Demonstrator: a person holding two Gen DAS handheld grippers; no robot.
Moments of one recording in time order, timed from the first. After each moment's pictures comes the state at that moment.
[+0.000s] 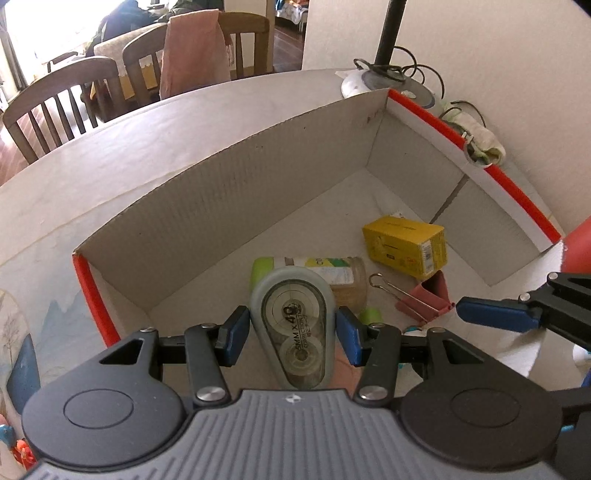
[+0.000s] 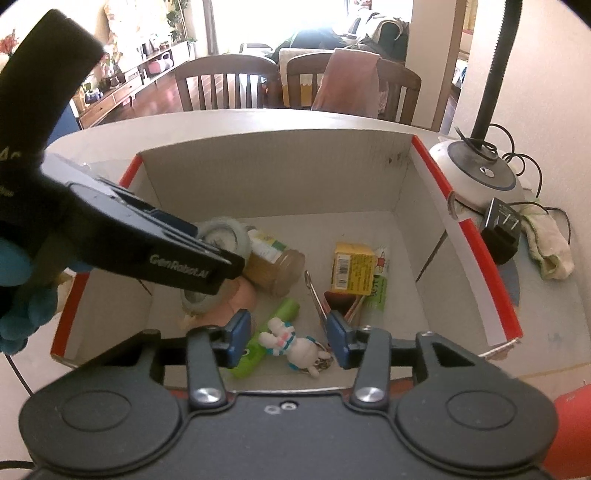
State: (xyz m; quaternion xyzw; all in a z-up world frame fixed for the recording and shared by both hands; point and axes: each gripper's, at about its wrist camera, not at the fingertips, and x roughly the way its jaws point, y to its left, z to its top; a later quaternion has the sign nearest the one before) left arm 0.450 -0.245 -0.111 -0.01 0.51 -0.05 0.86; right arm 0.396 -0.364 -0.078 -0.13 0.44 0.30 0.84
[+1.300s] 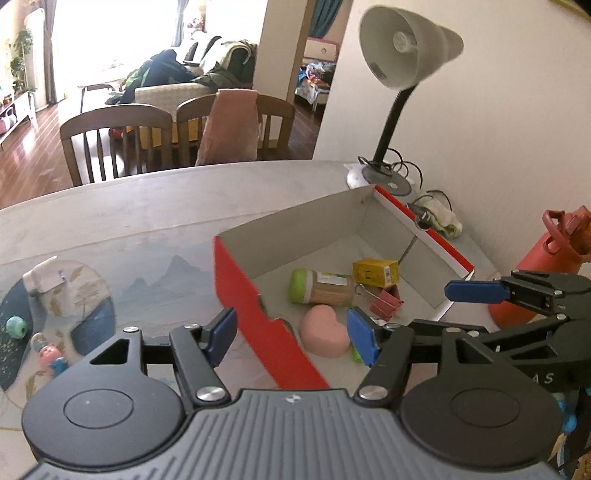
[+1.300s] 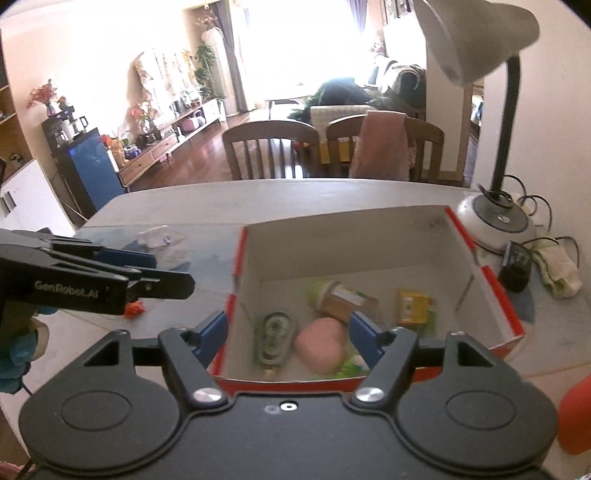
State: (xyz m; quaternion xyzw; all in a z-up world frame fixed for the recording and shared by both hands) left arm 0.305 -0.176 -0.014 -0.08 0.39 -0.04 0.91; right arm 0.318 -0.355 -0.005 -0.06 0.37 0.35 0.86
